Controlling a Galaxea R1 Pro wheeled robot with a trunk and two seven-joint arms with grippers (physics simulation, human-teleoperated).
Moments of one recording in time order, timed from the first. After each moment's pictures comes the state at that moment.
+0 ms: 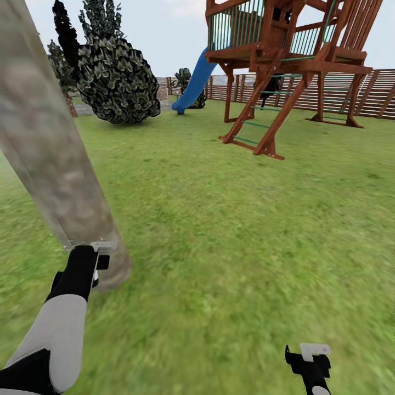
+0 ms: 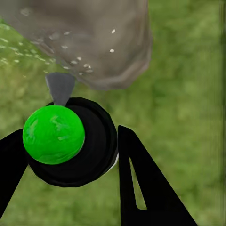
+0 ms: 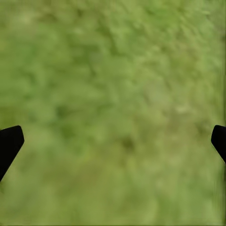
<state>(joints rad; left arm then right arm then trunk) -0.87 0.01 0.44 -0.86 -0.61 0.82 -0.14 -0.49 -0.14 0.24 -0.12 -0.17 -0.43 -0.28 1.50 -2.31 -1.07</state>
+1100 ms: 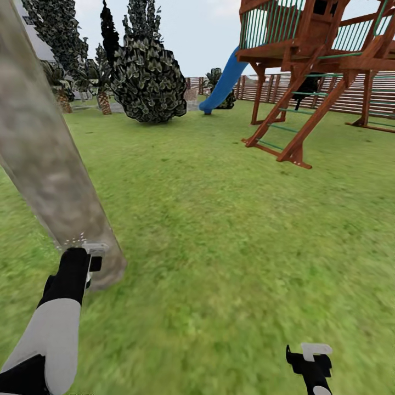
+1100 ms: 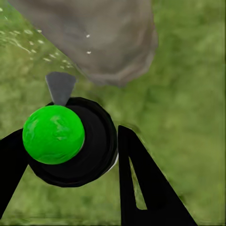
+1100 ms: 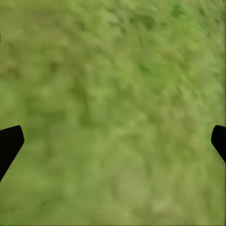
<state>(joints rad) -0.84 0.03 0.47 -0.90 -0.62 0.82 -0.13 -0.49 -0.14 0.24 -0.12 -0.17 -0.43 -0.28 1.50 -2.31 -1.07</state>
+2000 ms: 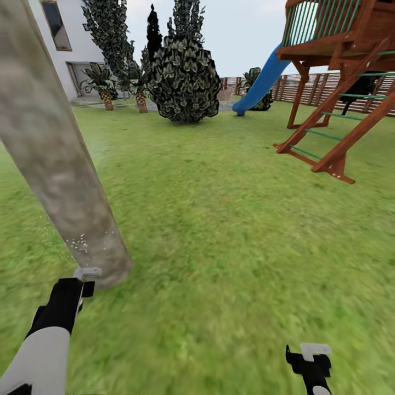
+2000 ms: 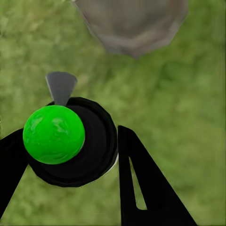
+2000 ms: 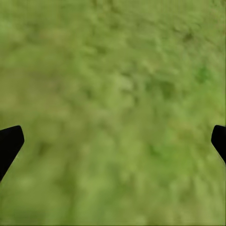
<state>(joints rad) -0.71 0.06 0.54 -0.84 -0.61 0.64 -0.12 -0.49 -0.14 0.24 -0.12 -0.17 -0.43 -0.28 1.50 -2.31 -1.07</state>
